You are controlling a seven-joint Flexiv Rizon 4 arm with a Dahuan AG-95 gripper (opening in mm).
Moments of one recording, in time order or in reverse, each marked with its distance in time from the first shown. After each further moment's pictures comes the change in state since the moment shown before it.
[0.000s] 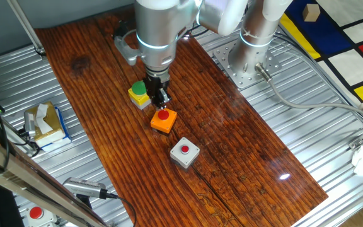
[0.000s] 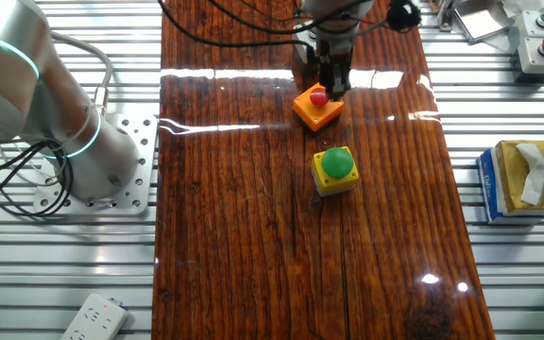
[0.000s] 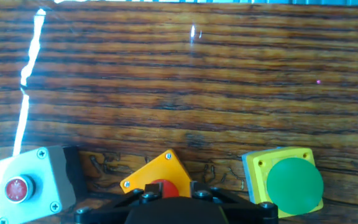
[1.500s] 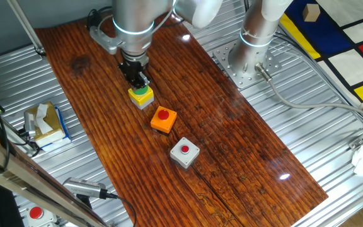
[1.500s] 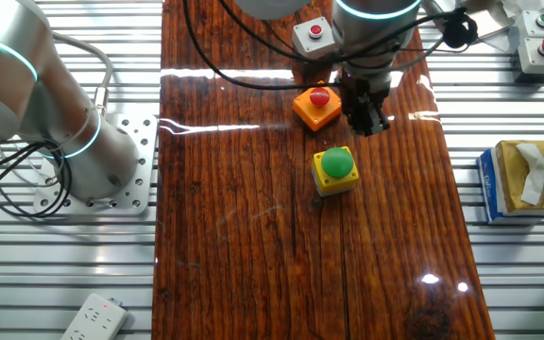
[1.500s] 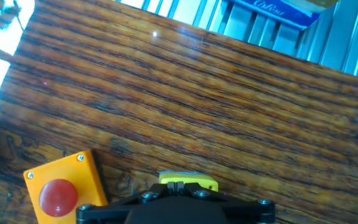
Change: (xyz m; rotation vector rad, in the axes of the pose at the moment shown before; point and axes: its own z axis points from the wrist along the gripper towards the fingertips) arm -0.032 -0.096 -0.013 0.124 0.022 -0.243
